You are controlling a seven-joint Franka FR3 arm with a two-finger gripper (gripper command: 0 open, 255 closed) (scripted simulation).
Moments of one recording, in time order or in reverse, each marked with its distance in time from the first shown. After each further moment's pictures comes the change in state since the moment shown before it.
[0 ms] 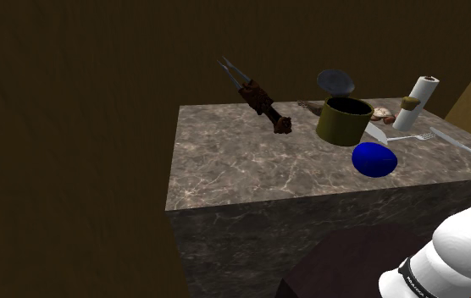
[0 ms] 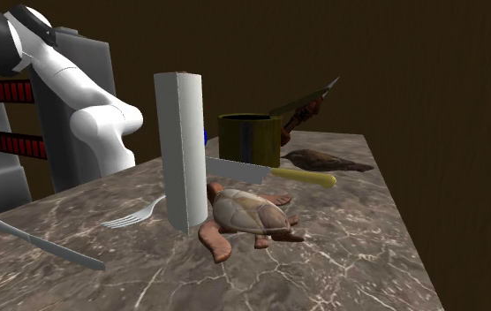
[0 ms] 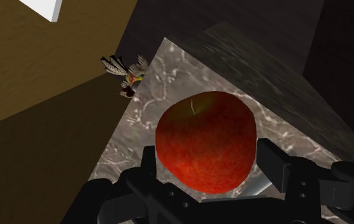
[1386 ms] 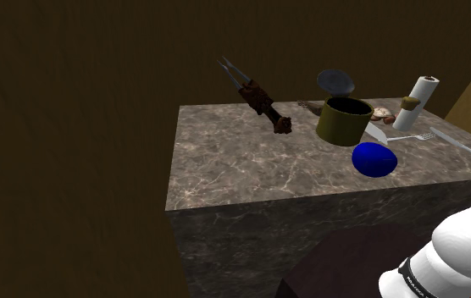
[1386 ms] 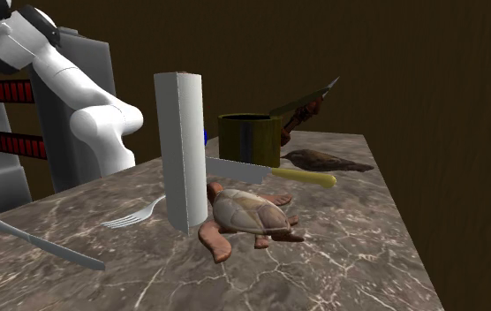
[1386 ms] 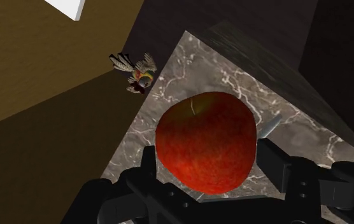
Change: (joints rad) arm -0.014 -0.012 0.140 0.136 0.089 -0.183 -0.021
